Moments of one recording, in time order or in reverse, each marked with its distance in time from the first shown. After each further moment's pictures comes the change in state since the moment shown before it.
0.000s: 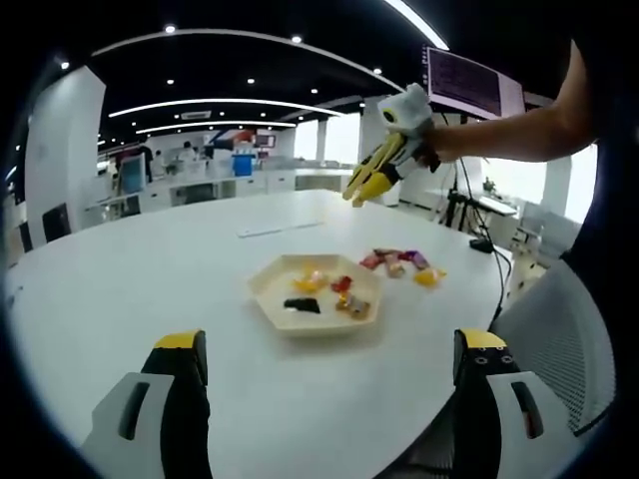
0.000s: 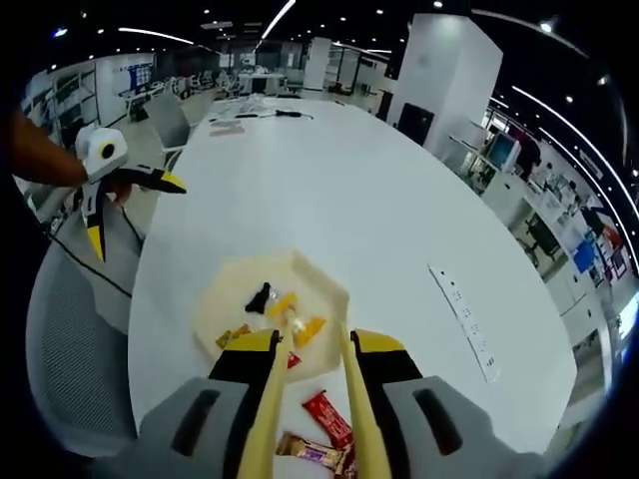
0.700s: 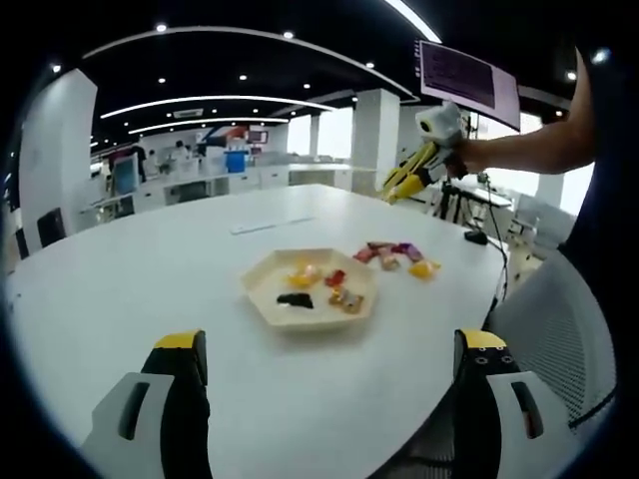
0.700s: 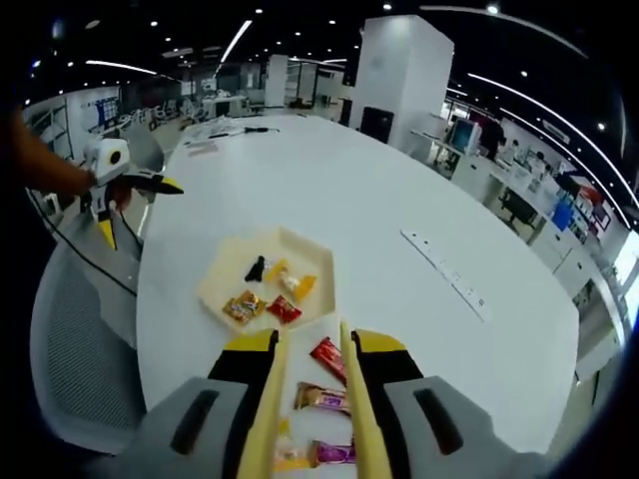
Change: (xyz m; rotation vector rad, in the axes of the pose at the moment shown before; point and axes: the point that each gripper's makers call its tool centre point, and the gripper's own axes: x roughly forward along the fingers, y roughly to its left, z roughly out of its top) left arm 0.002 -0.006 -0.004 0.026 0.026 -0.026; right arm -0.054 0.011 -0.069 0.152 -0.061 -0.099
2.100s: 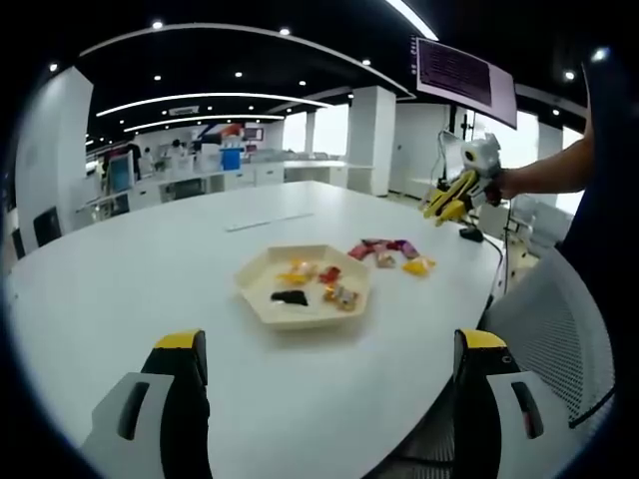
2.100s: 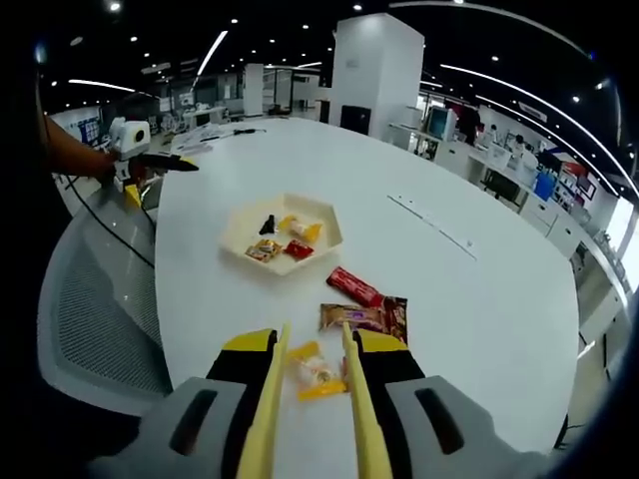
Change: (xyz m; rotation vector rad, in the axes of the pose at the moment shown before) left arm 0.001 -0.005 -0.002 -0.001 0.013 -0.018; right arm -0.053 0.033 -0.084 0.098 -0.024 -0.046
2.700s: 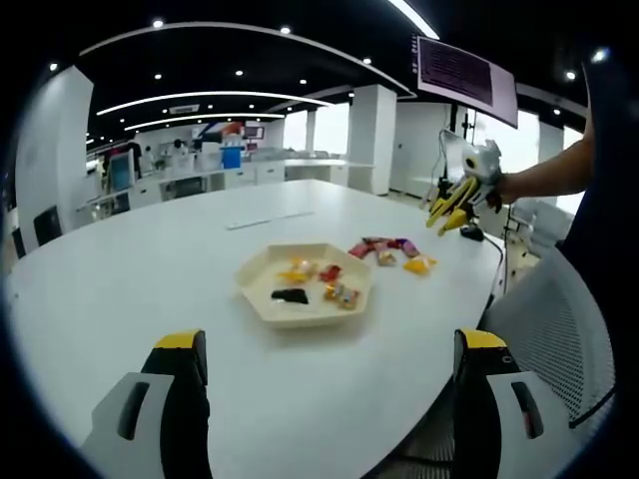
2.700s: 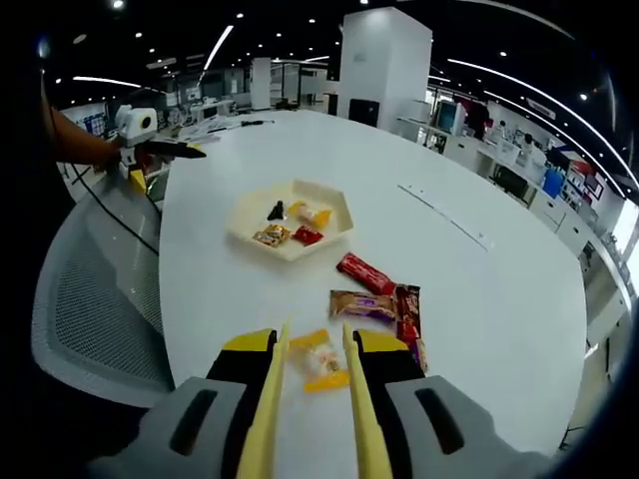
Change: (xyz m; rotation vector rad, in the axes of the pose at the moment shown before) left arm 0.001 0.001 -0.002 -0.002 0.007 0.003; right arm 0.010 0.010 -0.021 -0.018 0.032 0.041
